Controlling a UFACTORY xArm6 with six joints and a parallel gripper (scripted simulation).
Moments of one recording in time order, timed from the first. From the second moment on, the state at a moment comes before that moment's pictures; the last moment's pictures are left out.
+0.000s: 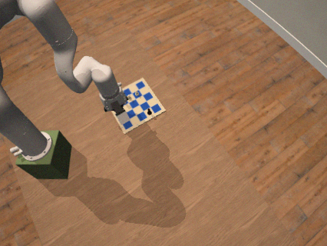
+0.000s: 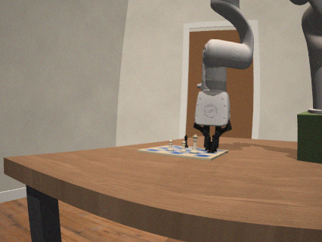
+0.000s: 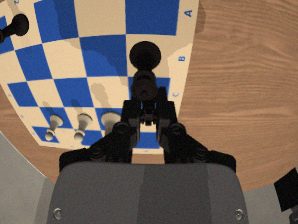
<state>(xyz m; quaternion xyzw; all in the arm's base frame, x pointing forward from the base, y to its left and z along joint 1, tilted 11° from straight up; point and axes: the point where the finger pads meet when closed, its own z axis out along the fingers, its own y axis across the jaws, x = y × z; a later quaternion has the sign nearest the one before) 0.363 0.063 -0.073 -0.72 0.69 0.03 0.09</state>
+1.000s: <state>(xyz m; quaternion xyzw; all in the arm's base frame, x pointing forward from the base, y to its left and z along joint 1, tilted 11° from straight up) 0.363 0.061 -0.063 -0.72 0.69 0.03 0.09</state>
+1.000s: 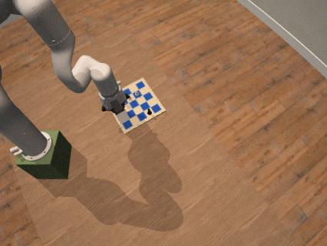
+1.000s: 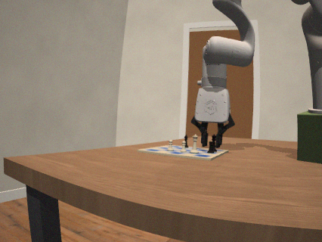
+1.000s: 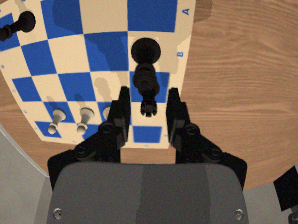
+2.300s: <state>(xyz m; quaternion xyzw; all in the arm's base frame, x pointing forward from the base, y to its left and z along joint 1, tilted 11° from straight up) 0.355 0.048 0.016 -0.72 0.69 0.03 0.09</state>
